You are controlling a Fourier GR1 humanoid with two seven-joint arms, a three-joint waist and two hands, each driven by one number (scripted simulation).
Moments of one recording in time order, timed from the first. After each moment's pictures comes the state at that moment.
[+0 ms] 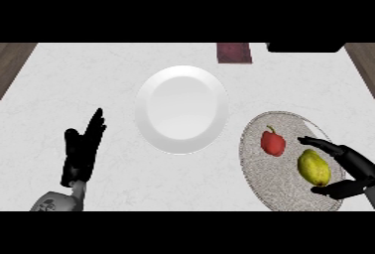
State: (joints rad) left arm -0.09 0.32 -0.26 -1.41 0.18 0.37 0.17; right arm -0.27 -0.61 0.25 -0.69 0.05 0.44 -0.84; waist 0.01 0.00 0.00
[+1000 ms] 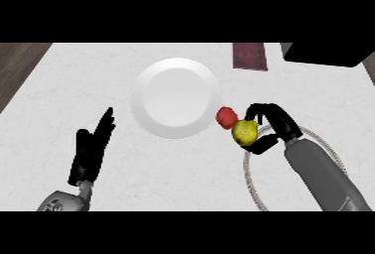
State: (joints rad) left arm -0.10 0.29 -0.29 -1.44 0.13 0.33 0.21; right arm -0.56 -0.31 0.35 -0.71 0.29 -0.11 -0.35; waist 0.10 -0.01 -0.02
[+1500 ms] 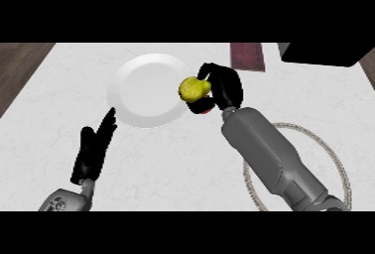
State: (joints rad) left arm -0.12 0.29 -0.30 -1.41 0.13 0.32 0.22; right arm -0.90 -0.05 0.43 -0.68 0.56 -0.53 0.26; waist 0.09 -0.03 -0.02
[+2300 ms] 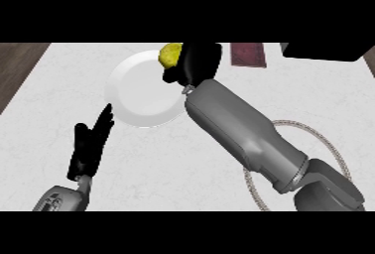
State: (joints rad) left arm -0.13 0.29 -0.27 -1.41 0.14 0.31 0.21; right arm -1.25 -0.01 0.69 -0.61 0.79 -0.59 1.10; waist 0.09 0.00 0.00
